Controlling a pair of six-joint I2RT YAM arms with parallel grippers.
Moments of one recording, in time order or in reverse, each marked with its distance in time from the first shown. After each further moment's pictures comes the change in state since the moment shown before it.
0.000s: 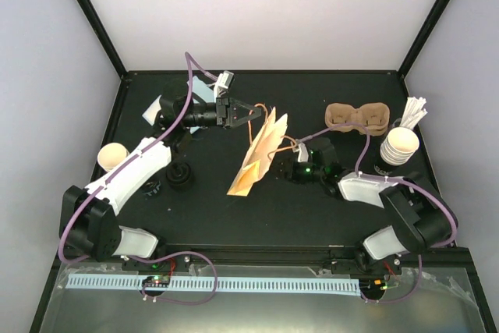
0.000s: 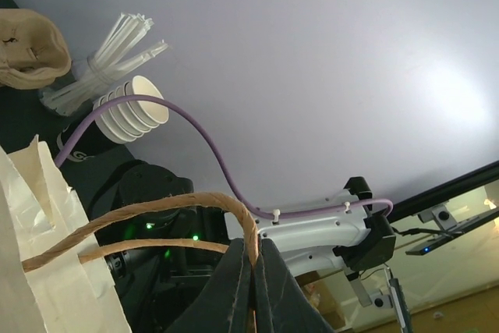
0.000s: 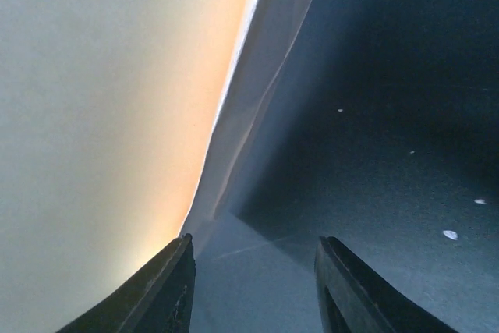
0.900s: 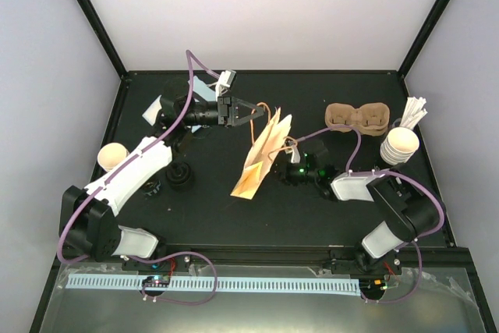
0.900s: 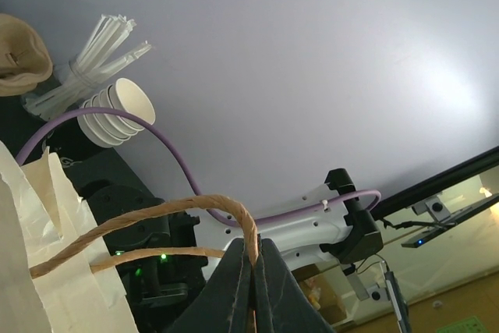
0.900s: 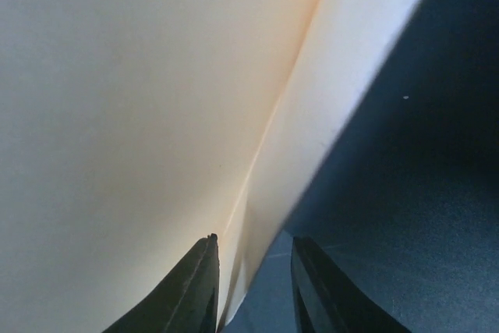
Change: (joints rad) left arm -0.024 0.000 0.023 0.010 -0.002 -0.004; right arm 0.055 0.117 0.004 0.206 -0.045 0.142
